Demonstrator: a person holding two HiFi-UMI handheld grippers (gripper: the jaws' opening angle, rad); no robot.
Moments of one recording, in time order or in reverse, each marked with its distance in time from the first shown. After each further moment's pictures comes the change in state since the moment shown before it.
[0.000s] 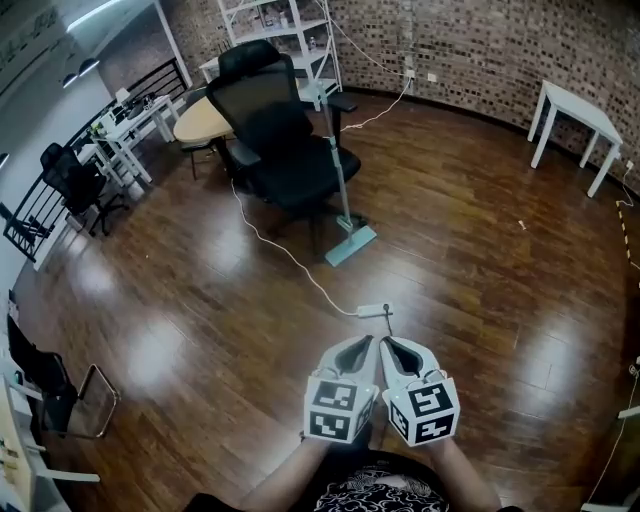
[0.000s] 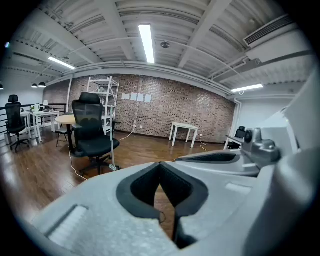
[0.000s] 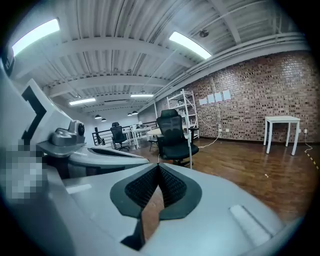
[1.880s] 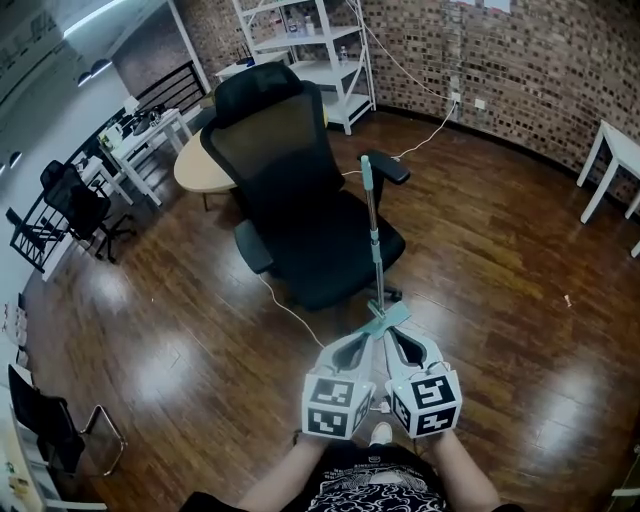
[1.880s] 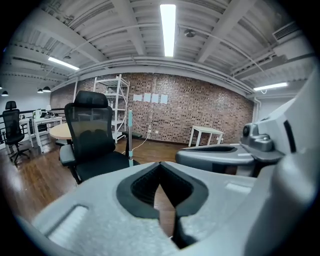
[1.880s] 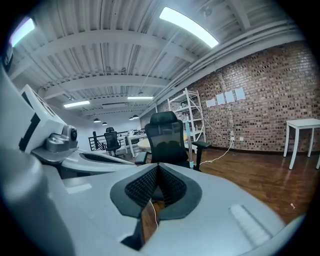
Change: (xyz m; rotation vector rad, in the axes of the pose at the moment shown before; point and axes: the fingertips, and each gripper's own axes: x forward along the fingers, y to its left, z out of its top) left arm 0.356 0.357 0.228 -0.012 -0.004 0.112; right arm 0.478 -0.202 0.225 -0.020 -0.047 0.062
